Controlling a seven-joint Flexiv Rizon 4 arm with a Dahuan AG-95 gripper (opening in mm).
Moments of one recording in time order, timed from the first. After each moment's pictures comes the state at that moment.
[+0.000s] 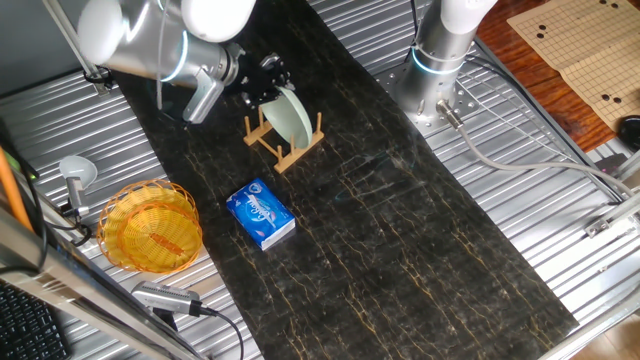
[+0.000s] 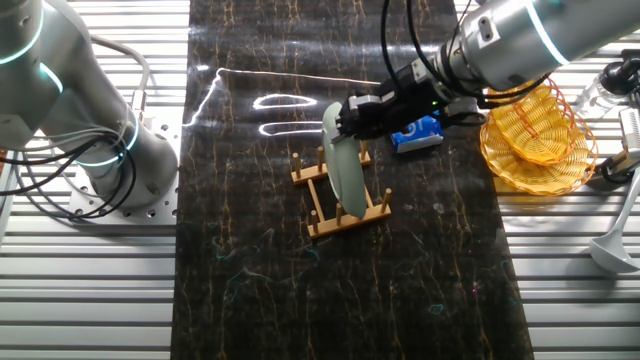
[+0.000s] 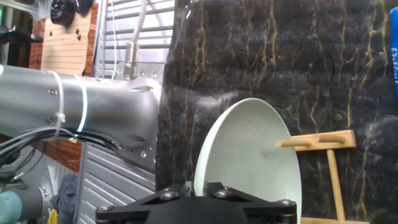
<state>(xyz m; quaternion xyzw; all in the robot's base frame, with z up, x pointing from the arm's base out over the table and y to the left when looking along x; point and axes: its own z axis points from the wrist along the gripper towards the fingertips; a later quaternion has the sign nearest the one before) 0.387 -0.034 0.209 0.71 -0.60 -0.26 0.25</state>
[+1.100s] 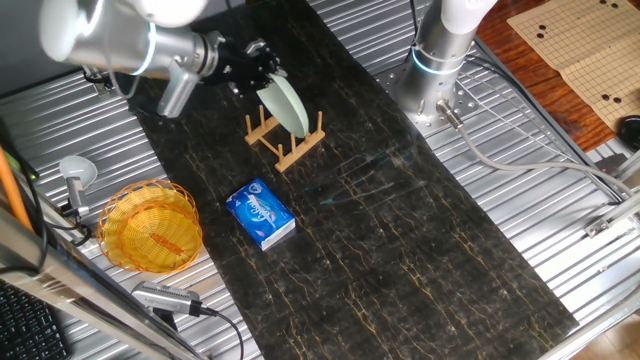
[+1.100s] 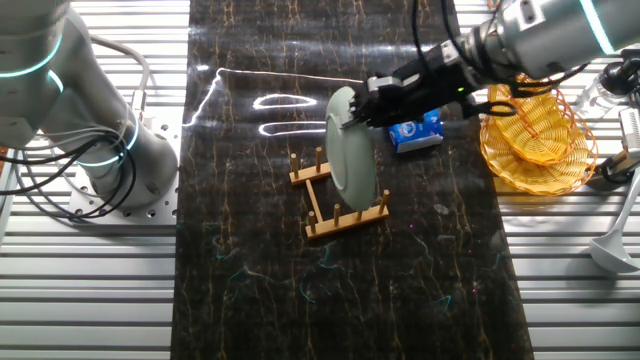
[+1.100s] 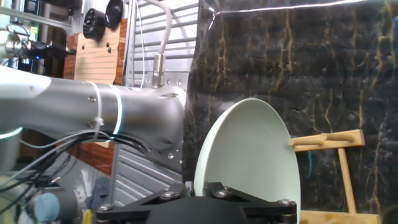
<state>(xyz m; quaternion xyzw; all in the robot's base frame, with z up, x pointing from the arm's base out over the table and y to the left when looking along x) 0.409 -0.033 0.261 0.69 -0.60 -0.30 0.28</state>
